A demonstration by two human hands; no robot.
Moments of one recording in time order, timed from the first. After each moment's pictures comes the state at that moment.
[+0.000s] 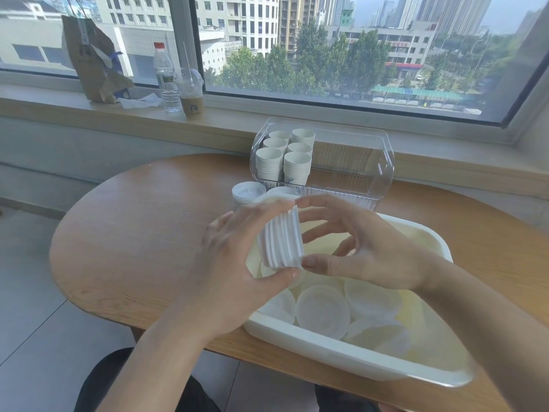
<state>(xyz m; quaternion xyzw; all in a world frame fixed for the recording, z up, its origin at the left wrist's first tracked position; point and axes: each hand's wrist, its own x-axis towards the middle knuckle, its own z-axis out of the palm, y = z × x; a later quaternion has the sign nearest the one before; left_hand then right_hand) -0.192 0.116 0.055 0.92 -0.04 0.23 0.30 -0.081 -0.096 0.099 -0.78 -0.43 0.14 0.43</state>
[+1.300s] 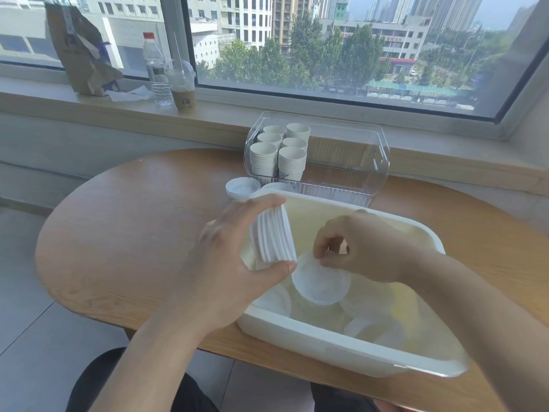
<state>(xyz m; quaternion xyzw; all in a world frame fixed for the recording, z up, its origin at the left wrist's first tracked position) -0.184 0.118 0.050 0.91 -0.04 0.23 0.35 -0.050 -0.101 0.078 -0.90 -0.41 0.06 0.15</state>
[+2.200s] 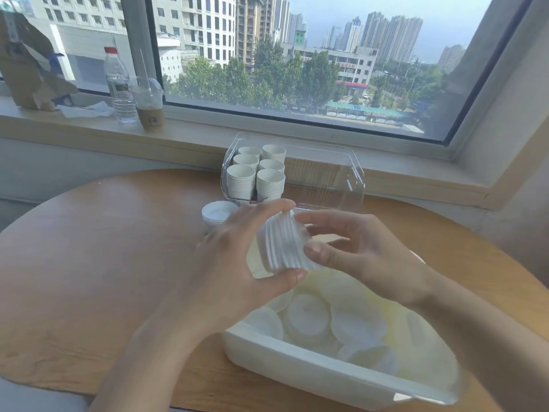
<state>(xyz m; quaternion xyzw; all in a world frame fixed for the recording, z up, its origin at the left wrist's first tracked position) -0.130 0.132 0.059 0.88 -0.14 0.26 0.36 -0.068 -0.096 0.102 -0.80 -0.33 0.09 0.50</state>
